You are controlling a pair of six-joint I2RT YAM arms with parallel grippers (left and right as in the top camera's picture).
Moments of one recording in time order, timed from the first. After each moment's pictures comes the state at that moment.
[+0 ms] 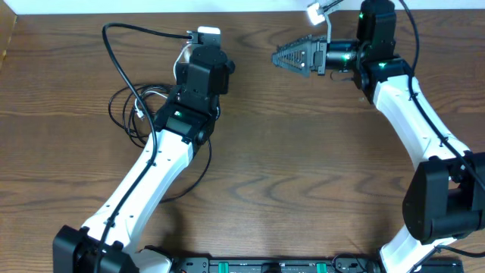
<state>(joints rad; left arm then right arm) -0.41 1.48 1.19 -0.23 -0.44 -0.10 0.18 1.84 1.44 -0.04 -1.26 0.42</state>
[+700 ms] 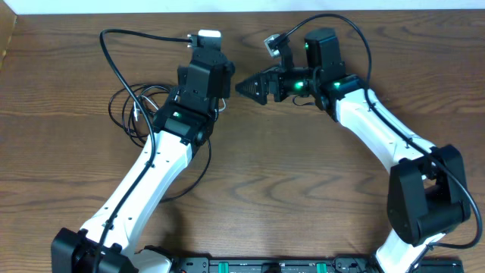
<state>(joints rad) -0.41 1.48 1.19 -0.30 -0.41 -0.15 0.38 1.87 1.36 -0.11 -0.86 0.33</state>
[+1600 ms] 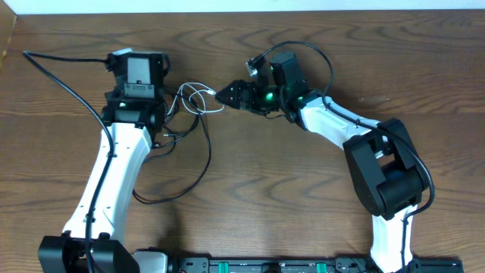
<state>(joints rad) -0.07 1.48 1.19 -0.63 -0.61 -0.32 0.50 2.11 1.35 0.09 -0.77 0.80</state>
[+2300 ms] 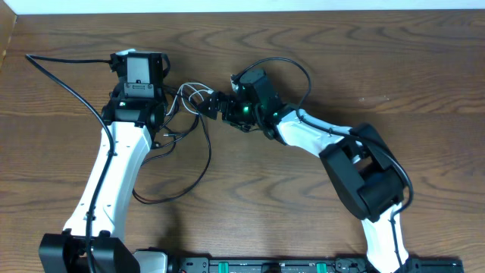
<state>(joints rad) -0.07 1.48 1.19 -0.63 -0.51 -0.33 0.64 2.17 1.35 0.17 -0.55 1.01</state>
